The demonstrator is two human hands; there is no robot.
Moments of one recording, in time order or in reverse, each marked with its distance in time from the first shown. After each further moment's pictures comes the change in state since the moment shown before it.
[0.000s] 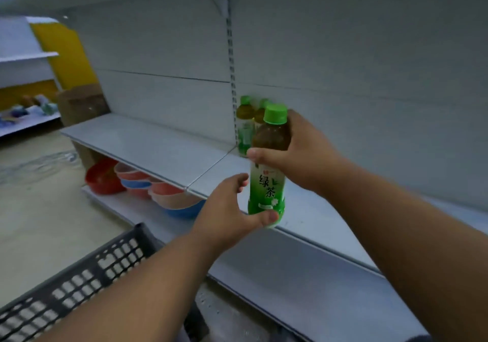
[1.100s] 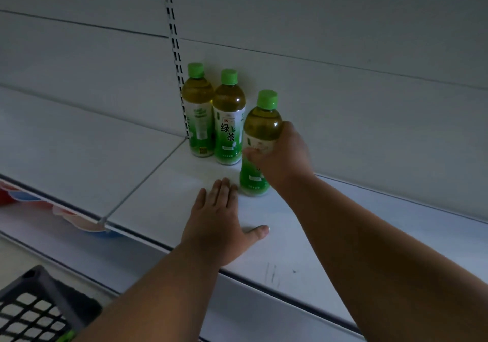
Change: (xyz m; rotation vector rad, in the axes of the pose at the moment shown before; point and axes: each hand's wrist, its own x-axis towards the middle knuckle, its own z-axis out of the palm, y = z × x) left_hand 0.167 -0.102 0.114 0.800 -0.264 0.153; right_hand 0.145 0.177 0.043 -0.272 0.350 0.378
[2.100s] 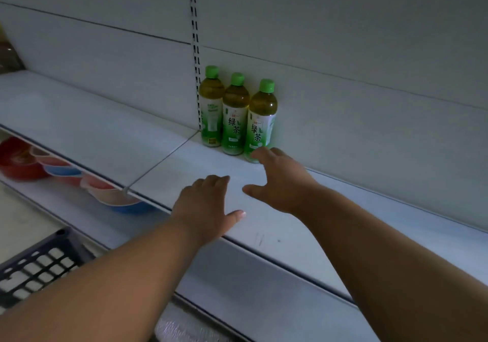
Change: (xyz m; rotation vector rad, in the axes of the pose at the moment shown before) left_hand -0.059 0.001 -0.051 -0.057 0.049 -0.082; right_hand -0.073 -0.004 -0.052 -0.464 -0.445 -0.367
